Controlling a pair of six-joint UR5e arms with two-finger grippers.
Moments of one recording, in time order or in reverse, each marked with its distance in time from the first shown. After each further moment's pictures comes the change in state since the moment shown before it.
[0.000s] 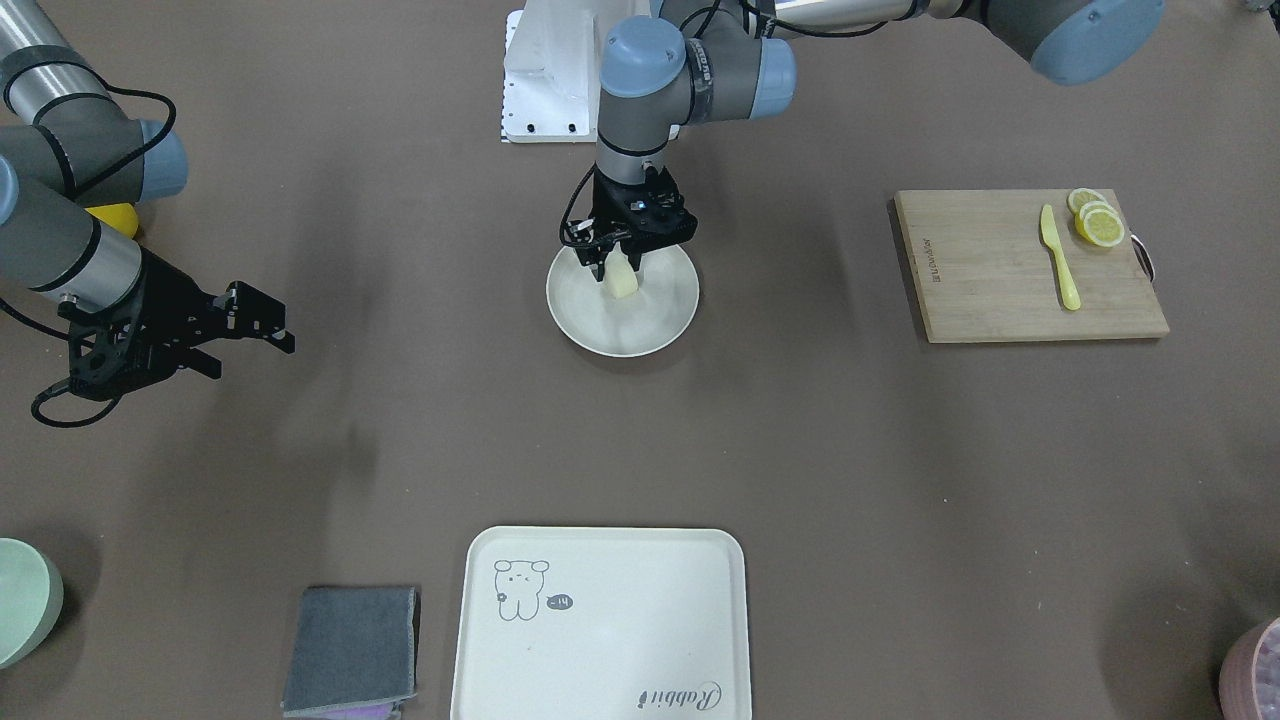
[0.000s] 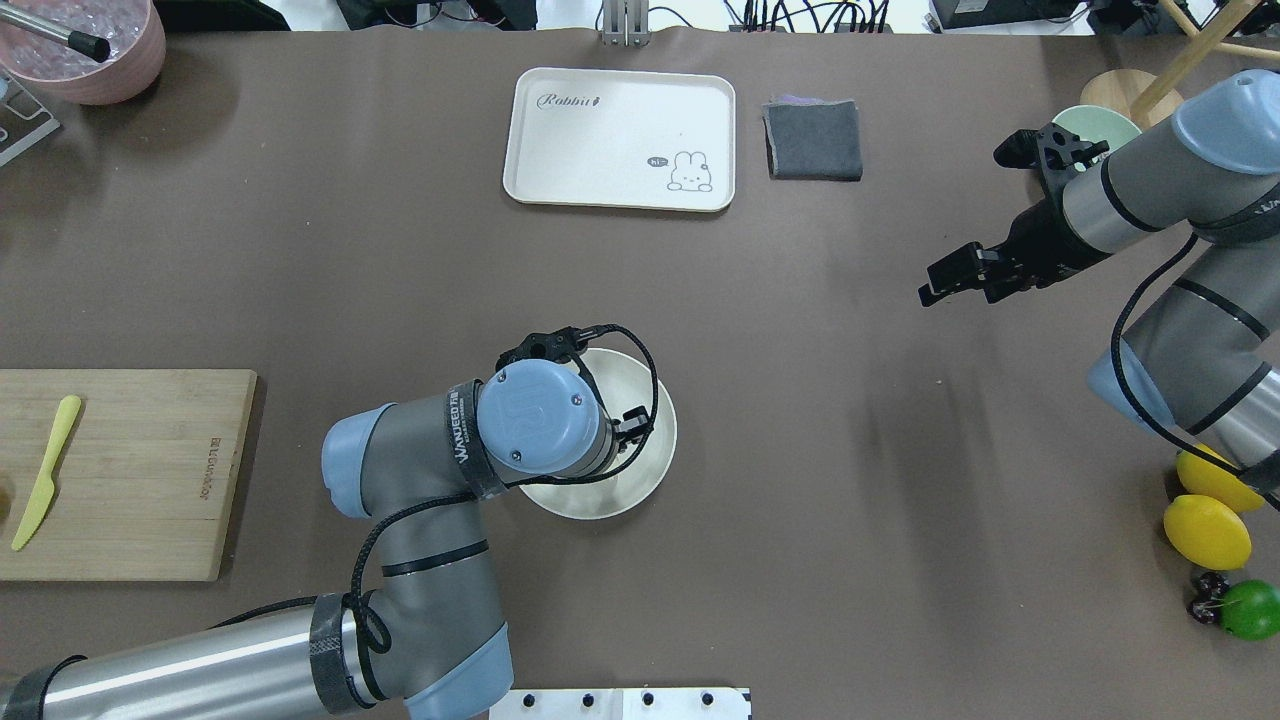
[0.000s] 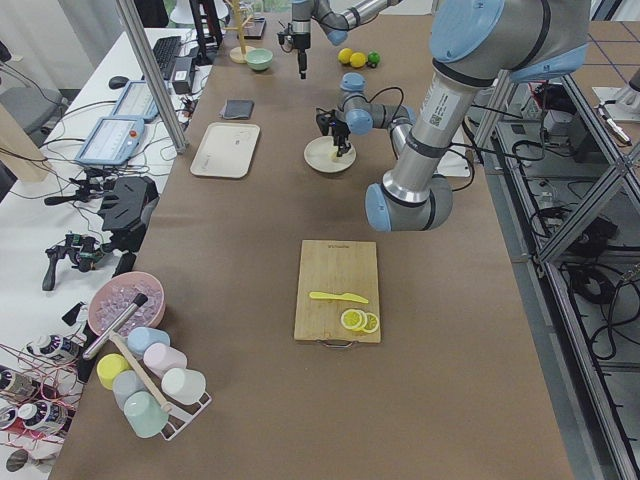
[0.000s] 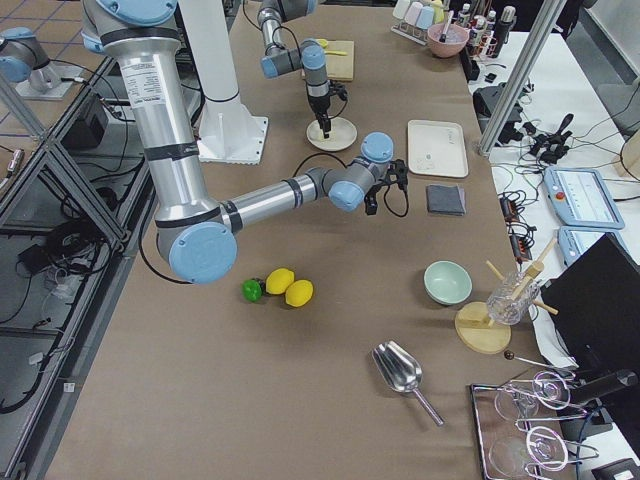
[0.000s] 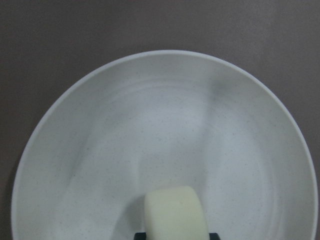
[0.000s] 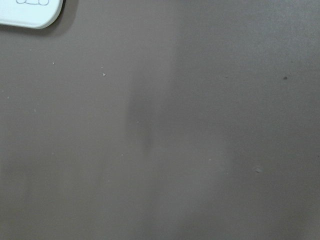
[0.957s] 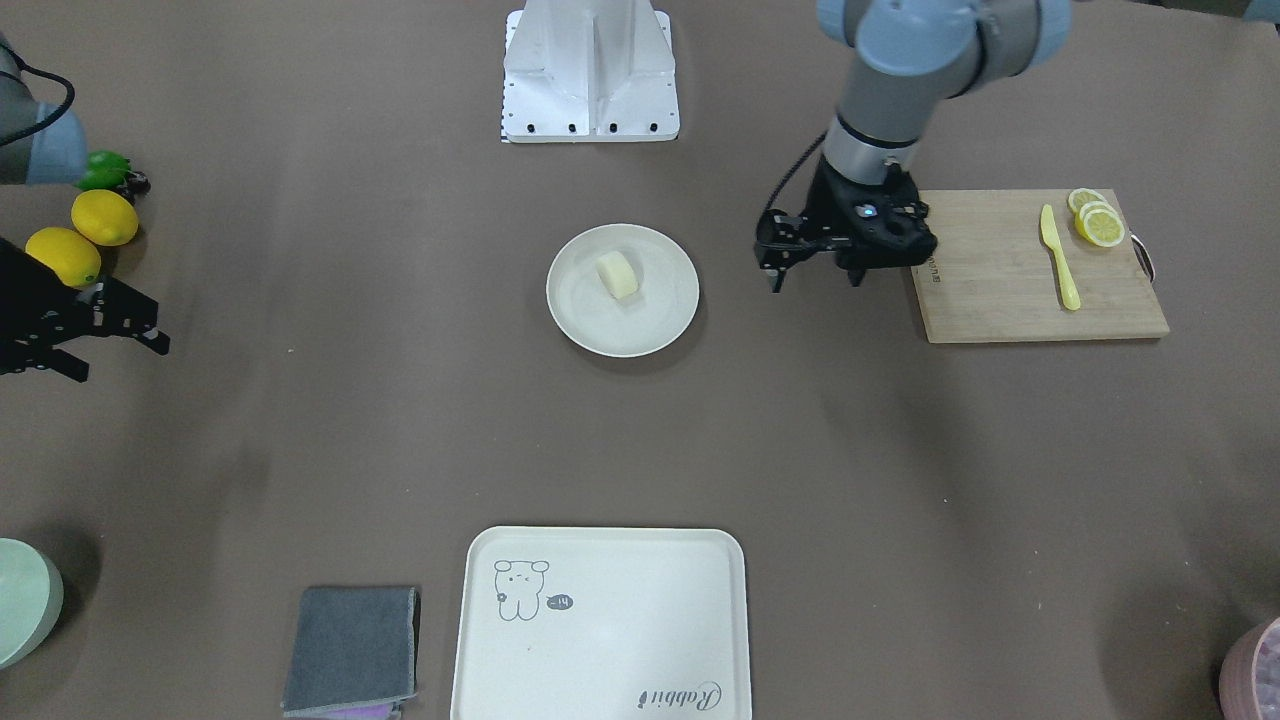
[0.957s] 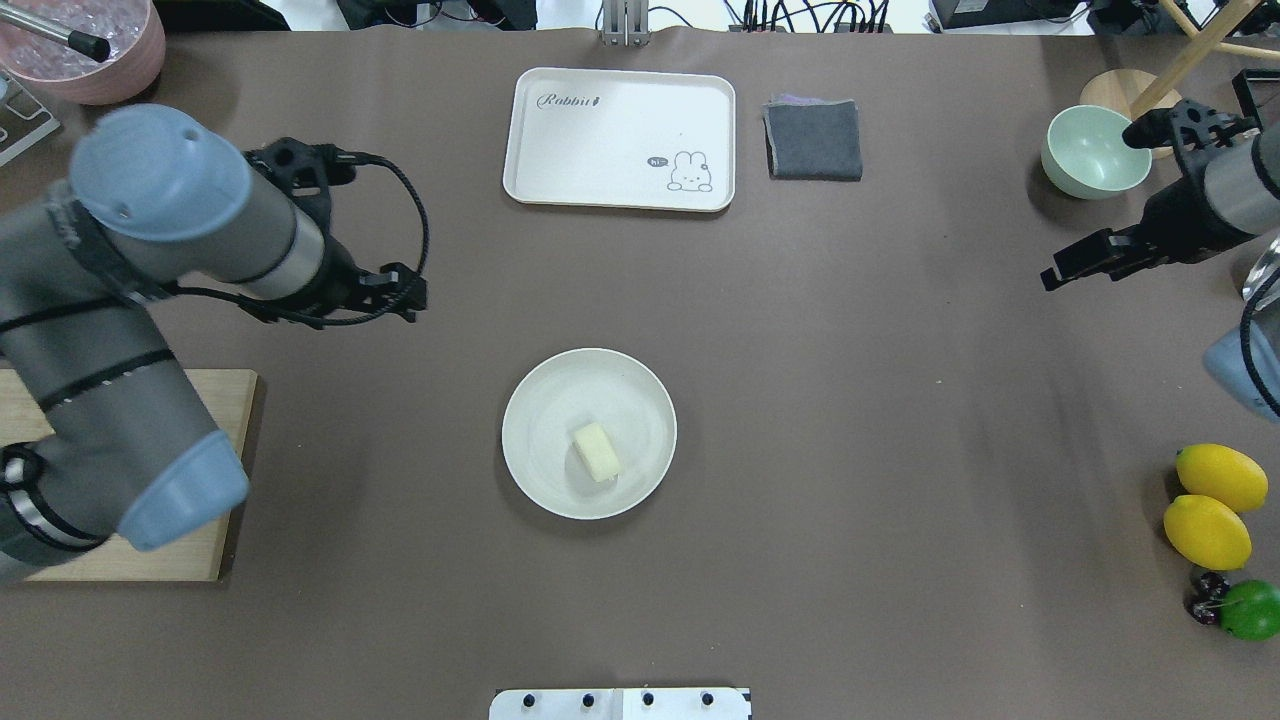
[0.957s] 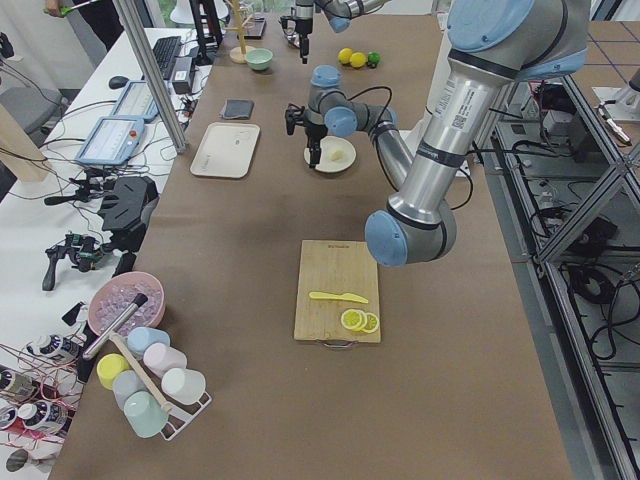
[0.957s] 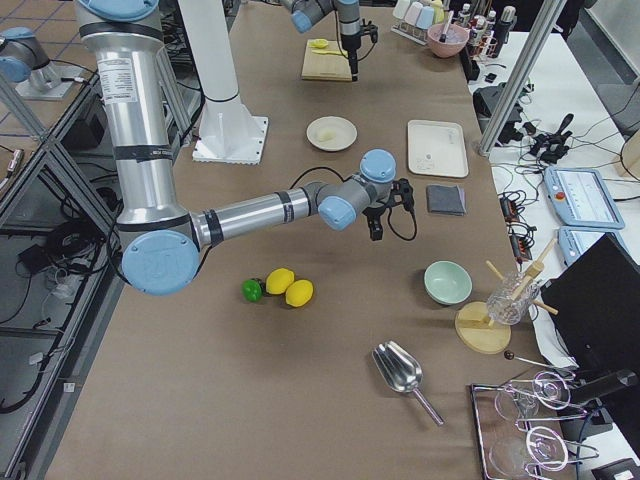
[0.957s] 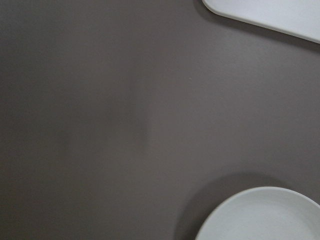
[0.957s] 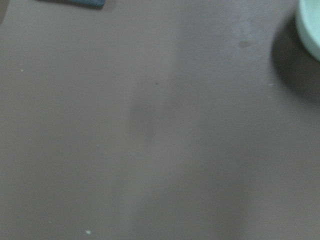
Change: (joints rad) left arm -0.421 0.331 -0.327 0.150 -0.297 0.680; right arm 0.184 -0.132 0.042 -0.121 0.023 -0.318
